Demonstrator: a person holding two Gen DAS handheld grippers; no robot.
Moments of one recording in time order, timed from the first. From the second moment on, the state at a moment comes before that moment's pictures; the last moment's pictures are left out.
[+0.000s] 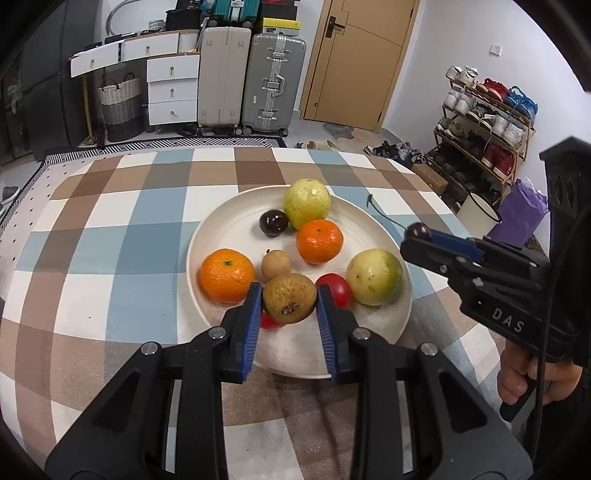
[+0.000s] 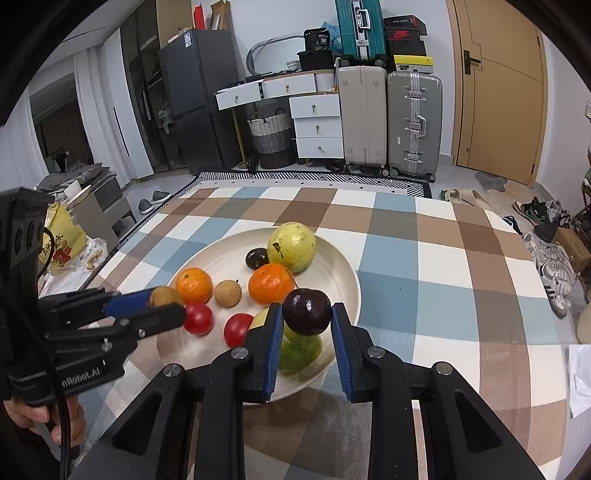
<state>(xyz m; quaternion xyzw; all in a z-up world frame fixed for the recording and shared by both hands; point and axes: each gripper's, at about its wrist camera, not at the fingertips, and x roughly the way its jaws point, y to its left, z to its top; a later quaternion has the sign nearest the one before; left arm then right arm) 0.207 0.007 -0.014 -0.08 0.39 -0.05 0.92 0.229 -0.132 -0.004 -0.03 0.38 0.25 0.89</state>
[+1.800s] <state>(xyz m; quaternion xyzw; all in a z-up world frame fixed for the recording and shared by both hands) 0.117 0.033 0.020 -0.08 0.27 0.01 0.96 0.152 -0.164 0.010 0.00 0.30 0.30 0.91</state>
